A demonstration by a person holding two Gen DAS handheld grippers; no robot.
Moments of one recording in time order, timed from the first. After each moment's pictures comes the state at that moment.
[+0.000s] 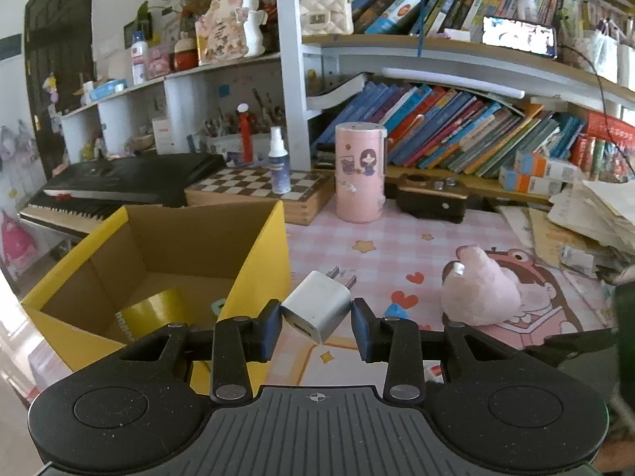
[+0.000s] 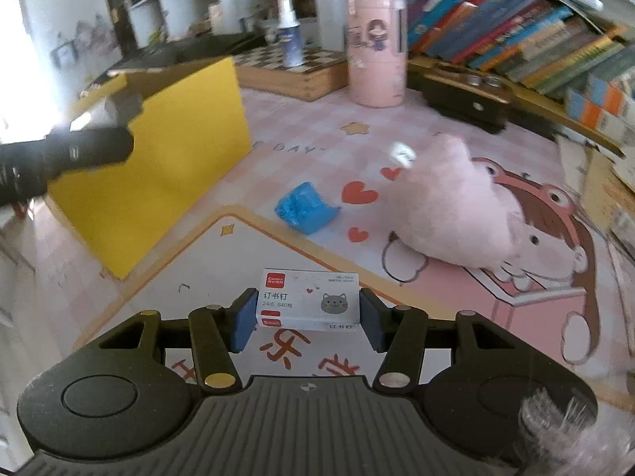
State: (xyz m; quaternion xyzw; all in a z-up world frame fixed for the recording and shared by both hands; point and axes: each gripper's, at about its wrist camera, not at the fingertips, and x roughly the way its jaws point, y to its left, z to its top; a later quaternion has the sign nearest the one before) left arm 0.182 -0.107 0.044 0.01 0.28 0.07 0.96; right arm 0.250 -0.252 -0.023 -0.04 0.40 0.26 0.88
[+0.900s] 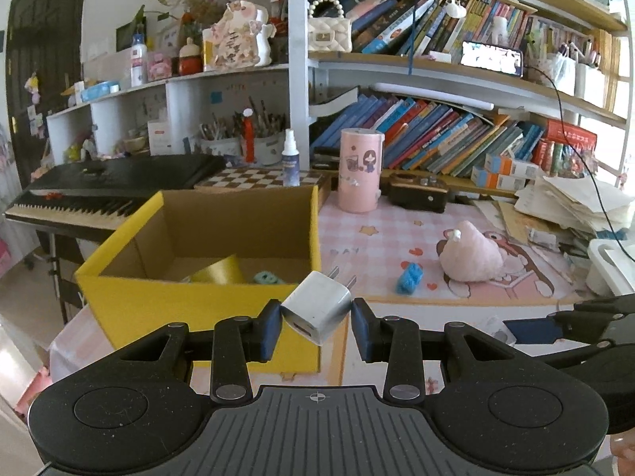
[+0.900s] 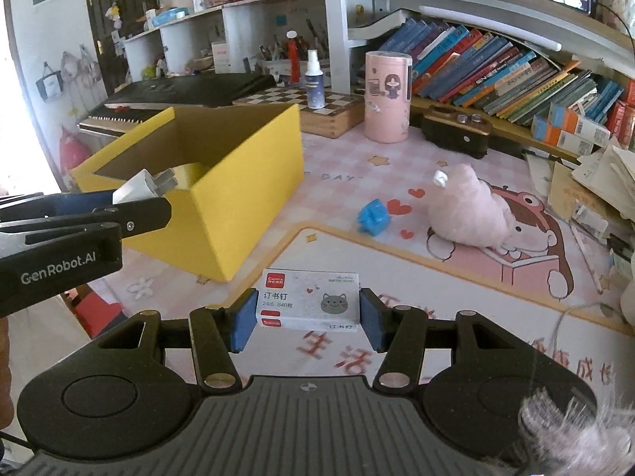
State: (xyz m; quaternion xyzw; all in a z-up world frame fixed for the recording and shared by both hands) left arm 0.093 -0.023 0.048 0.00 0.26 0.00 0.96; right arm 0.129 -0.192 0.029 -0.03 0.35 0.21 0.91
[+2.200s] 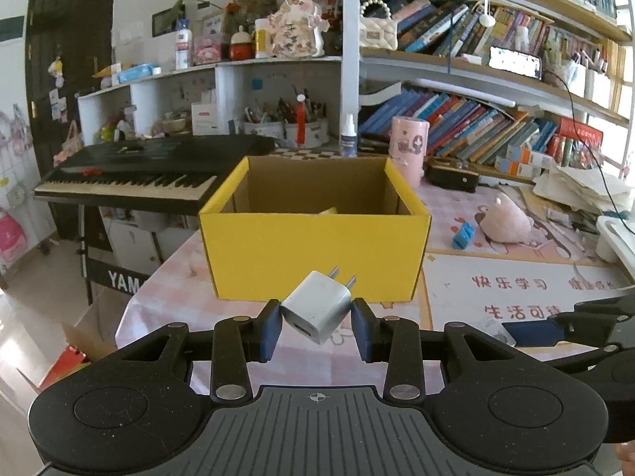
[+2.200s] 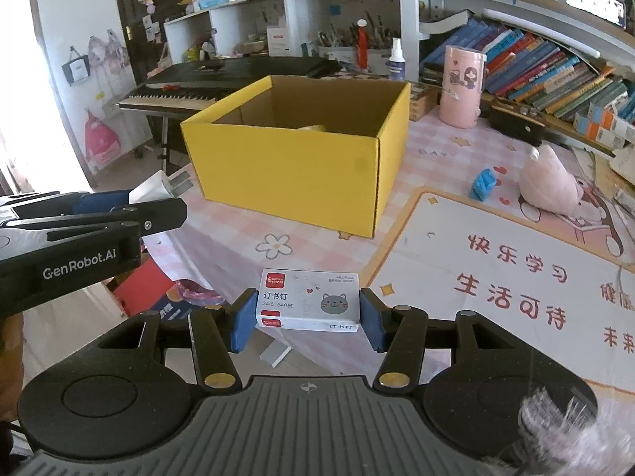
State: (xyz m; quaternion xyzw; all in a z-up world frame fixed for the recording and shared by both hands) left arm 0.016 0.079 0.040 -0.01 0.27 0.01 0.96; right arm 0.039 -0.081 0.022 -0.04 0.35 0.23 0.91
